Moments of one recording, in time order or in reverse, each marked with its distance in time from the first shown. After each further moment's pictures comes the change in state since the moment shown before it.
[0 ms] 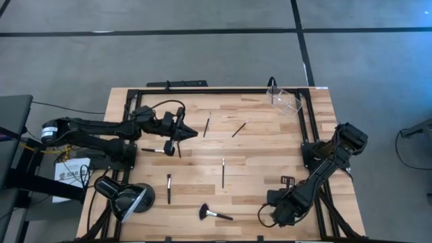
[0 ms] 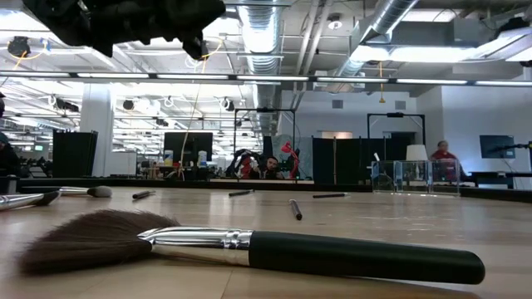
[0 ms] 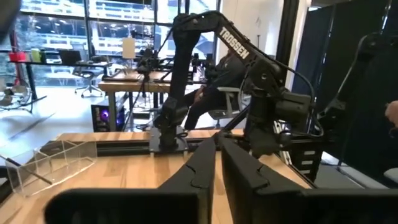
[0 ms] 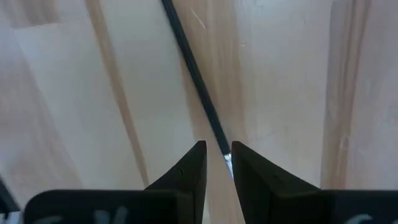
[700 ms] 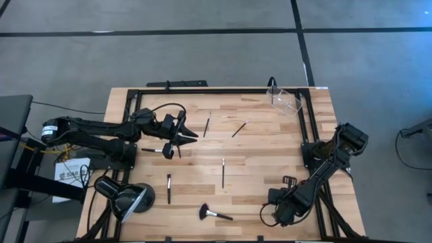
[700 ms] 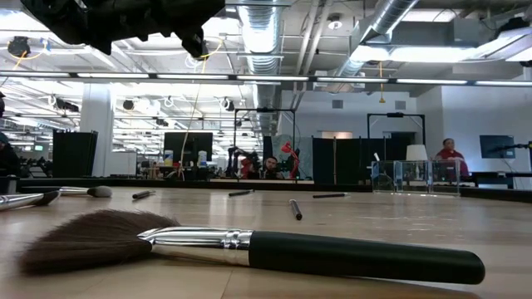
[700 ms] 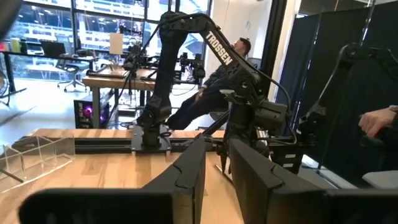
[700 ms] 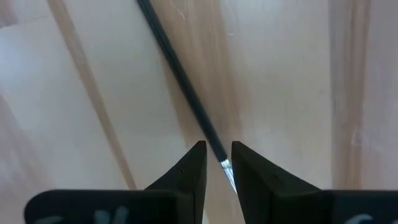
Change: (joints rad) left arm -0.046 0.000 0.000 0.003 -0.002 -0.056; right arm 0.022 0.000 -0.062 0.067 0.023 0.087
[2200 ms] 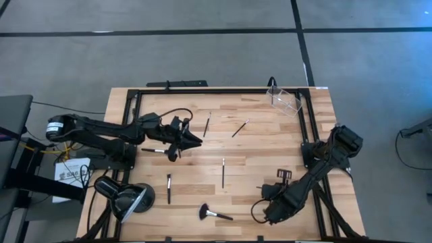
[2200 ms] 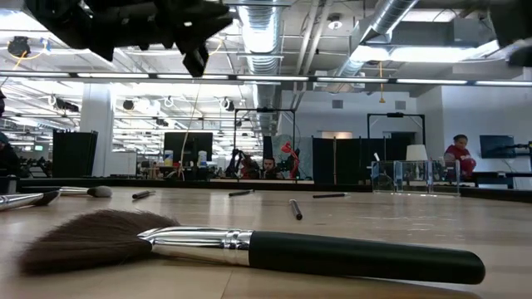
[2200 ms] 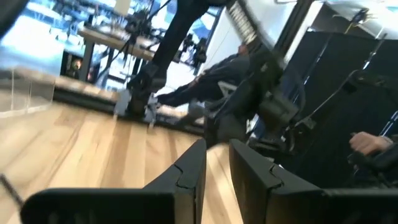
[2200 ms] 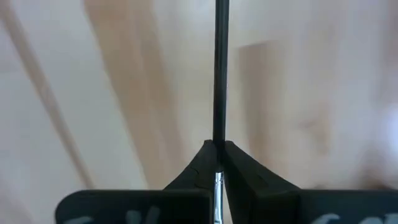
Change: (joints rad) left arm -0.056 0.096 -0.001 0.012 -0.068 -0.239; right arm -0.092 0.061 0.230 -0.342 0.119 -0.138
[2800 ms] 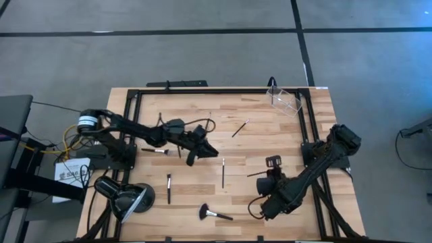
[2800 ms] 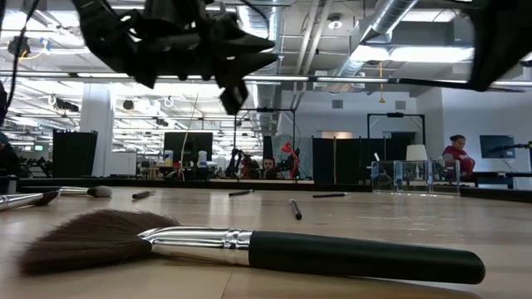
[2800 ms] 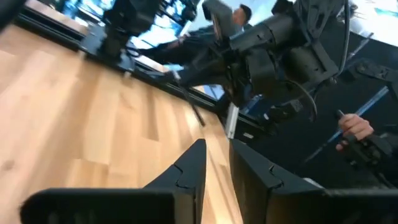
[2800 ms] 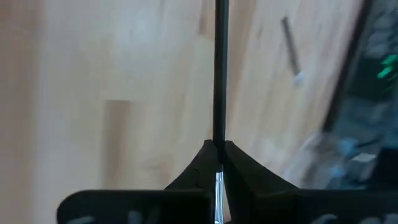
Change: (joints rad) left arm -0.036 0.429 0.165 0.161 0.118 -0.169; right arm -0.065 0.004 0.171 -0.271 0.407 -0.416
